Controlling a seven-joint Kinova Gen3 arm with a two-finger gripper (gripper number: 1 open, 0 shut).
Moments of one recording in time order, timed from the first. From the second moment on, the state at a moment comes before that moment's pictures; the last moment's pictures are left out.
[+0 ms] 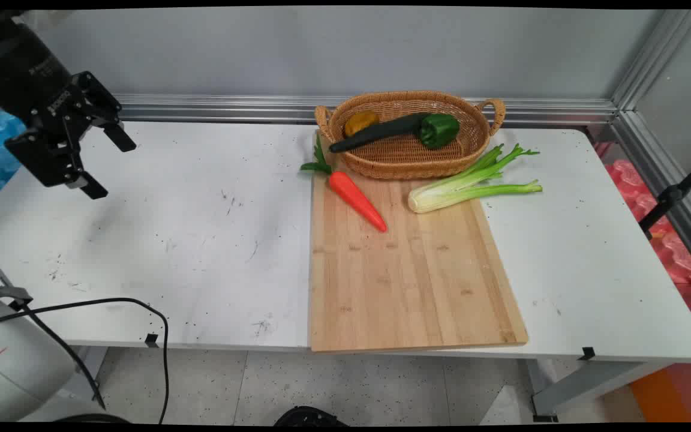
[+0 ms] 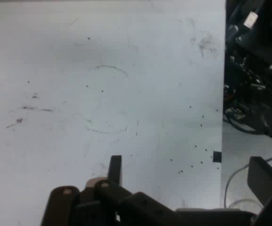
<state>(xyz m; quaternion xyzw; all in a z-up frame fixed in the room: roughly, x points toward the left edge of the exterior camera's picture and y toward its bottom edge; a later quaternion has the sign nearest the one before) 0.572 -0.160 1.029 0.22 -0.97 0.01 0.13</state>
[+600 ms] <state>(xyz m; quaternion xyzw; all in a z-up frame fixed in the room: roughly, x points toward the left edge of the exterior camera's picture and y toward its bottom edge) 0.546 -0.208 1.020 0.30 -0.94 0.05 0.16</state>
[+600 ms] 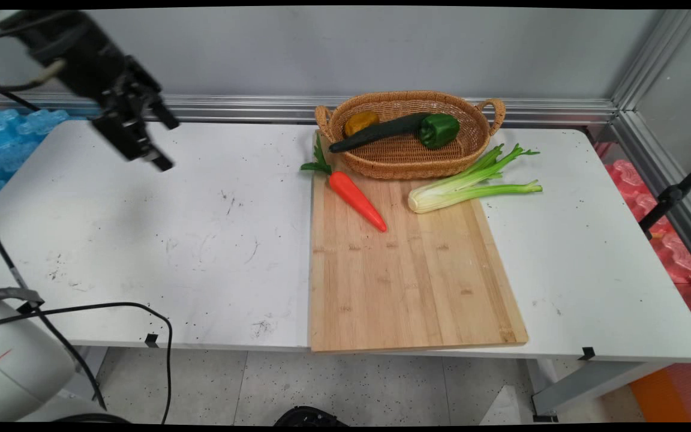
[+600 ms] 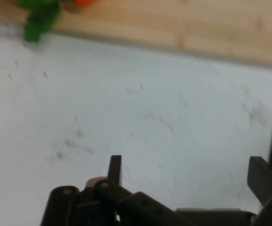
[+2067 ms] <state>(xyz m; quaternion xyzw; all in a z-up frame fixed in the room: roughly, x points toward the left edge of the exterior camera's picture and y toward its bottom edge) 0.405 -0.445 0.920 0.41 -0.87 0.14 0.23</state>
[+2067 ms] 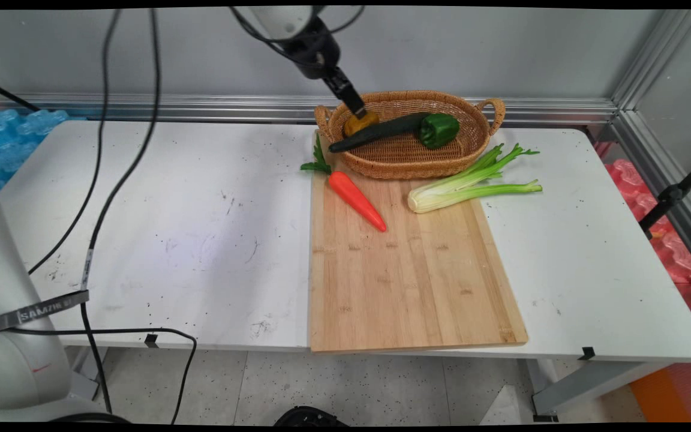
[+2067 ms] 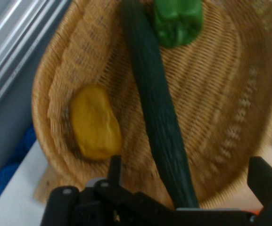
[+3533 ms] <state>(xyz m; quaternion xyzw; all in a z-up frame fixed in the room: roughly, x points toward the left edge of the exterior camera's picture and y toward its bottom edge) 0.330 -0.553 0.799 0.47 -0.85 0.13 0.21</state>
